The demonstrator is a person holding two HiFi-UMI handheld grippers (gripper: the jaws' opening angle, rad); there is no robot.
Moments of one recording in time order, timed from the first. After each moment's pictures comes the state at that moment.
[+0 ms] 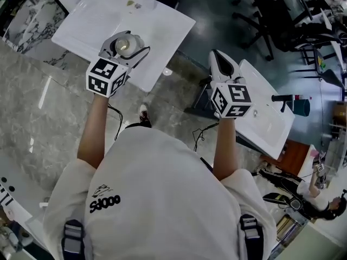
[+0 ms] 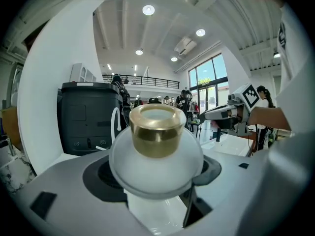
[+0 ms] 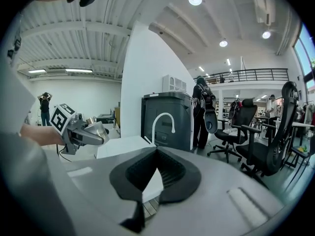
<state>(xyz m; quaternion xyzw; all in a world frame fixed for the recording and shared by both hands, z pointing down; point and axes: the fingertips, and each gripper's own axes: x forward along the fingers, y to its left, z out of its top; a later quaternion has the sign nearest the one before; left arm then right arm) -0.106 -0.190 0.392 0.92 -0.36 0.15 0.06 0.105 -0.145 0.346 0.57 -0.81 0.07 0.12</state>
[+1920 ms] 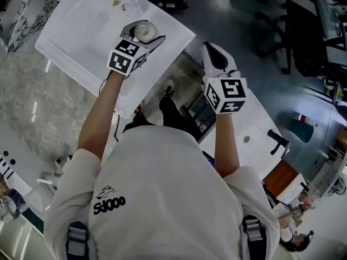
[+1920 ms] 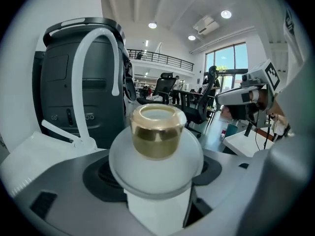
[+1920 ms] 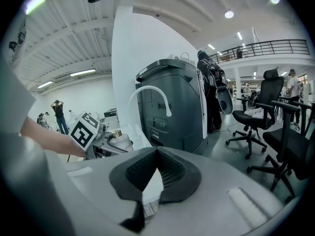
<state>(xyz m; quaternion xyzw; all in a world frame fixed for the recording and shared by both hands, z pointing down) 0.011 -0.383 0.543 0.88 -0.38 0.24 0.17 0.153 -0.339 0.450 0.47 -0.86 0.15 0.15</state>
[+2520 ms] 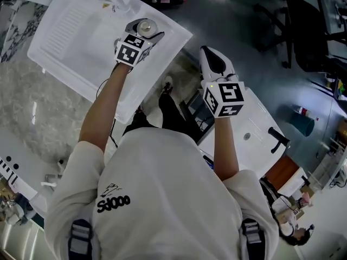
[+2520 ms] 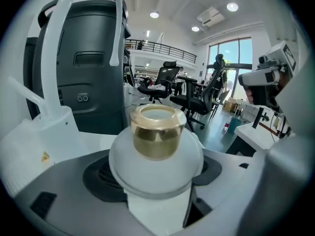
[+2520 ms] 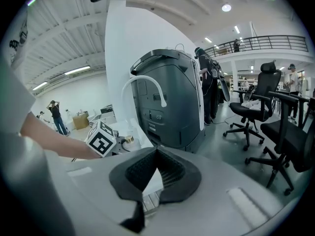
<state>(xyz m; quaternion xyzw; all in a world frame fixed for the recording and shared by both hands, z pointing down) 0.025 -0.418 0.624 0.86 -0.37 0.28 0.19 0.163 -0.342 0.478 0.48 -0.84 0.18 0.17</state>
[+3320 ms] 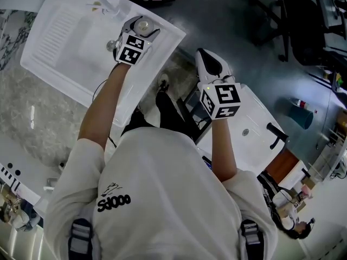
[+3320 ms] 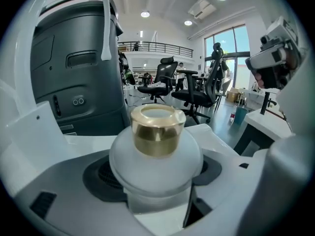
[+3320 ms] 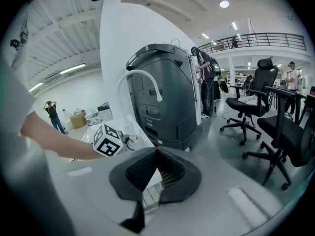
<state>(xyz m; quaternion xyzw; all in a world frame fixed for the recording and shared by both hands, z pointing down) 0.040 -0.435 0.658 0.86 -0.39 0.31 0.15 0.177 -0.338 0.496 0.49 -0.83 0.20 0.19</state>
